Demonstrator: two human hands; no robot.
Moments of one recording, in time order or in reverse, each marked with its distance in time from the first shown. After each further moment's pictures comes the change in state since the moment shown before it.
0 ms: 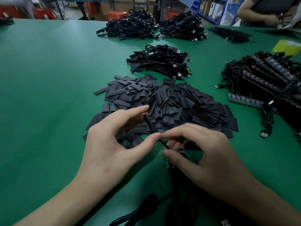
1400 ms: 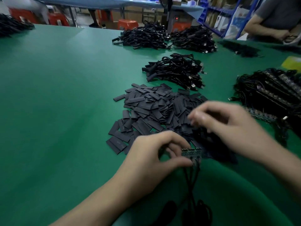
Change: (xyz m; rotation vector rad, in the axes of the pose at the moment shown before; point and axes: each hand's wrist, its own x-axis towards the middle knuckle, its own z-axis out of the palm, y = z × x) left_hand 0.002 0.003 0.002 -0.108 -0.332 -0.024; right_hand 0.062 0.007 -0.031 0.047 -0.097 0.241
